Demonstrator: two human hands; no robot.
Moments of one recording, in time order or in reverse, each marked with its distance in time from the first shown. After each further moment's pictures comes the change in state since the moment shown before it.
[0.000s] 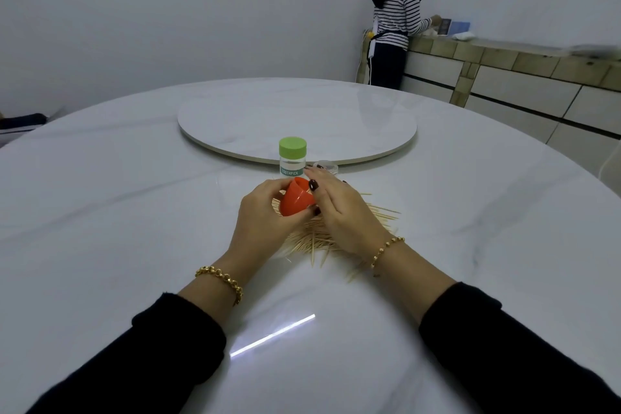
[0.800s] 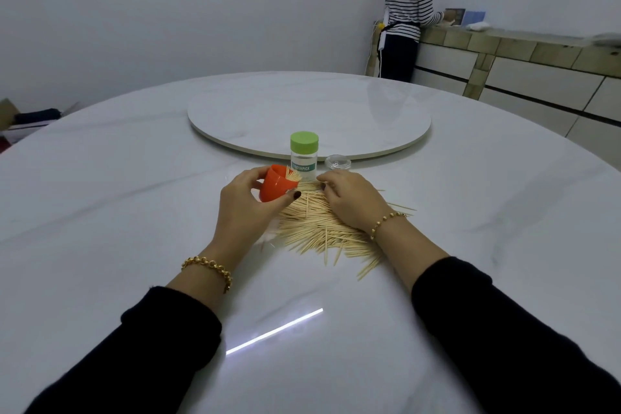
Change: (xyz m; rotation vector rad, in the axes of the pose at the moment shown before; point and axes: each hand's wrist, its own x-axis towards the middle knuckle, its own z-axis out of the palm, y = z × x) left_hand 0.011 -0.022 -0.027 0.040 0.081 -0.138; right_hand 0.036 0.022 0.005 -0.365 -0.156 0.097
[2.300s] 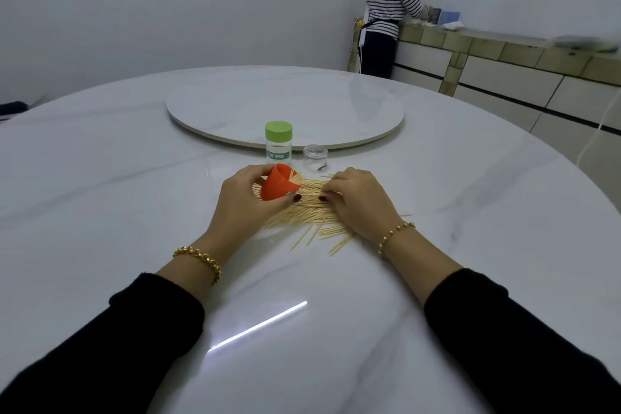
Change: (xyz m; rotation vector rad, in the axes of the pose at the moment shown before) left_hand -0.022 0.017 0.010 0.008 -0.129 0.119; right_hand -0.059 0.019 -0.015 -0.157 0.275 -0.214
